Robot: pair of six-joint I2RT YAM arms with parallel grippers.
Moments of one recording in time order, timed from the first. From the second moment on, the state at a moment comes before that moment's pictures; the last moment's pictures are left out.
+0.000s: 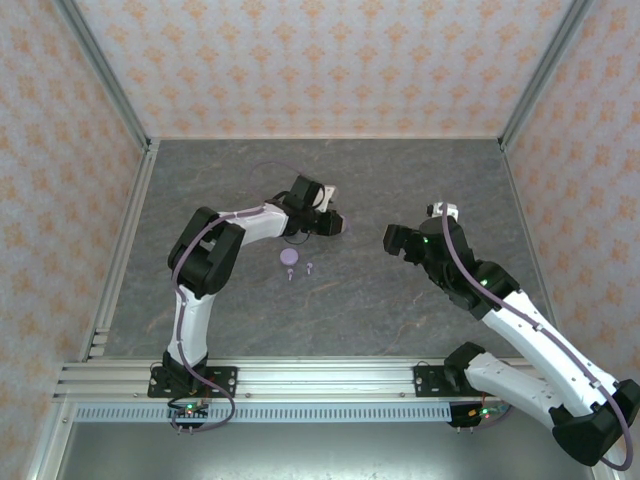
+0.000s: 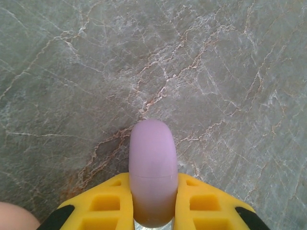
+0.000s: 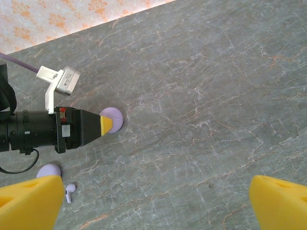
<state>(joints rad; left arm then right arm) -0.49 2.11 1.38 -0.14 0.38 -0.37 0.60 0.85 0.86 -0.65 0.32 0.61</state>
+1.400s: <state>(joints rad) -0.41 1.48 1.20 -0.29 0.24 -0.29 0.60 0.95 0.92 -0.66 0.21 0.54</state>
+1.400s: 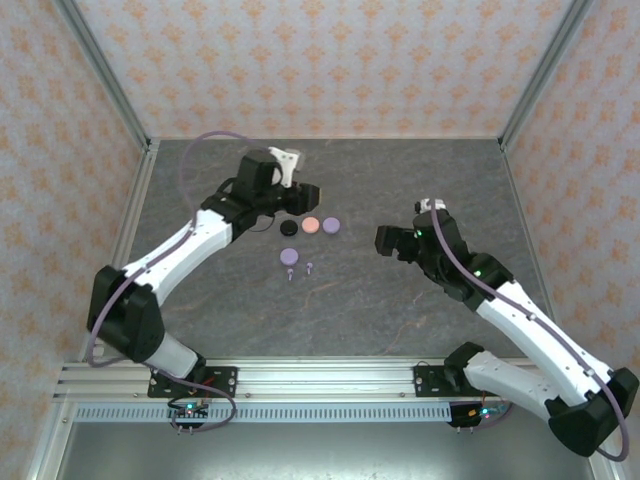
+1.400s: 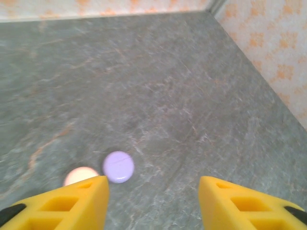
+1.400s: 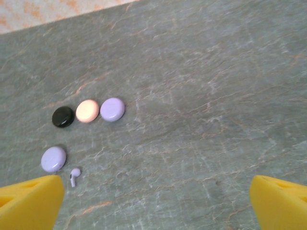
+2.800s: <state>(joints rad) 0.12 0.99 0.70 -0.31 0.32 -0.49 0.90 2.28 1.85 -0.83 0.13 0.30</state>
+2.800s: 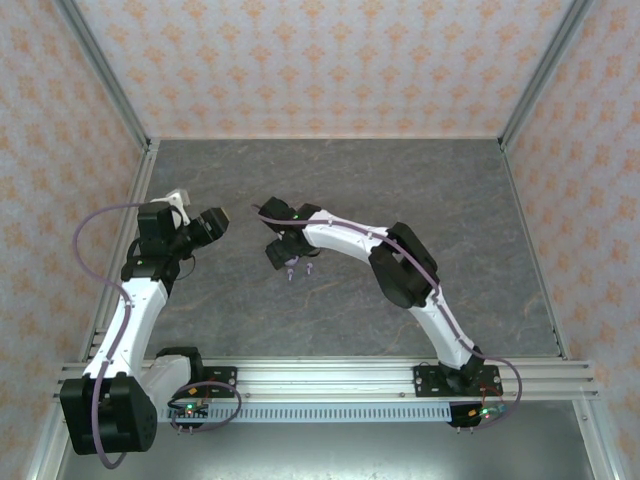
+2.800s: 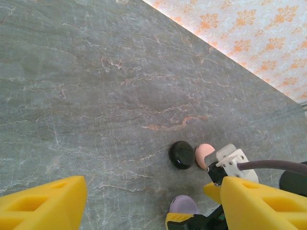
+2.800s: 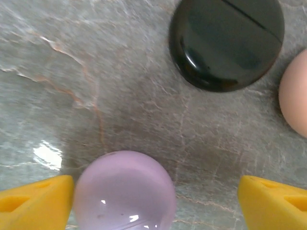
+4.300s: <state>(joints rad) 0.12 0.99 0.69 -0.31 0.32 -0.50 0.88 2.26 1.82 -0.80 0.10 0.38</state>
